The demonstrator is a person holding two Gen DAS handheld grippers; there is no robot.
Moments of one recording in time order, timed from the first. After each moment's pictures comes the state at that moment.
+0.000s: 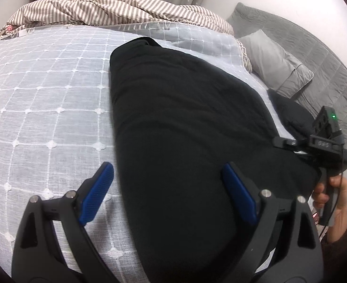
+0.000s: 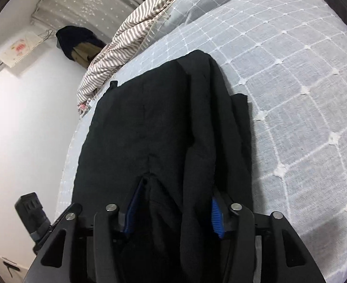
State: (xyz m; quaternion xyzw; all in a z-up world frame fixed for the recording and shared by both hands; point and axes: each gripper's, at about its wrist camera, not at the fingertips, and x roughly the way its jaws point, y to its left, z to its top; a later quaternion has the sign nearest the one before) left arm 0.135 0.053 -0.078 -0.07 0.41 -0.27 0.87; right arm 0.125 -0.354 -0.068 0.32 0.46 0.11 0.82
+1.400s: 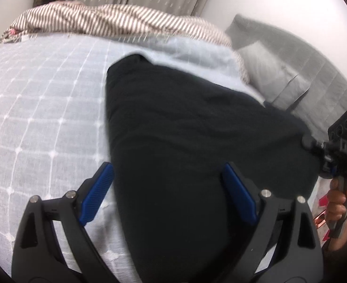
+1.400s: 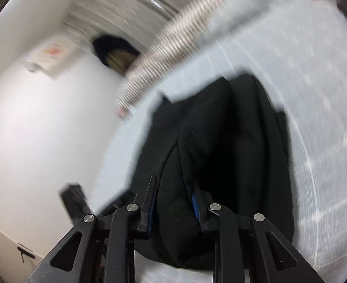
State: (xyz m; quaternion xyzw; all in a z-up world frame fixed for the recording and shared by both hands) left arm 0.121 0.051 -0.056 -0.09 0.37 -0.27 0.88; right arm 0.094 -0.343 -0.016 0.35 0.37 0.20 0.84
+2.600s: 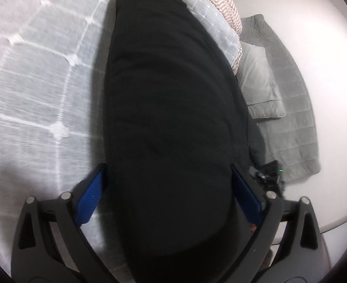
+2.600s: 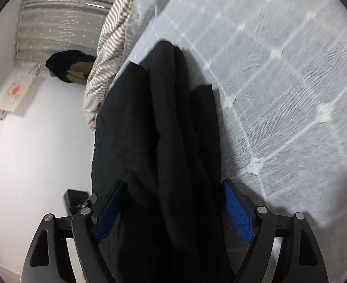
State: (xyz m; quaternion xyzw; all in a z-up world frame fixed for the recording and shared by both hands) left arm 0.208 0.062 -0.142 -0.30 0.56 -0.35 0.69; right arm 0.160 -0.416 -0.132 0.47 0.48 0.15 0.73
